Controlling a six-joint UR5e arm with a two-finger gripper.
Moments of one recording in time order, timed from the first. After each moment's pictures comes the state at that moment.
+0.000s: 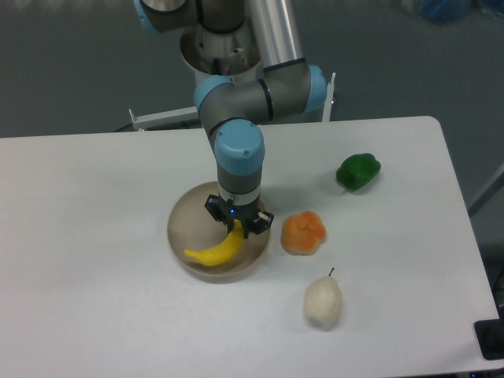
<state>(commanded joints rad) 2.13 -1.94 -1.90 -0.82 1.54 0.68</state>
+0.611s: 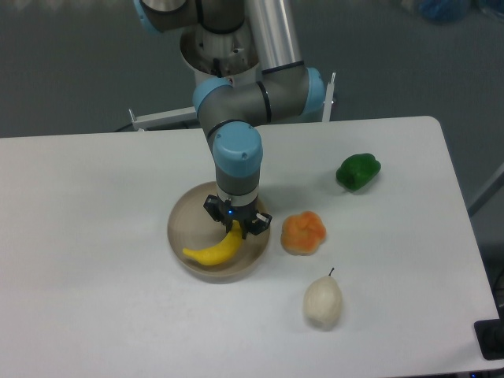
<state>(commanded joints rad) 2.12 -1.94 -1.91 -0.82 1.54 0.70</state>
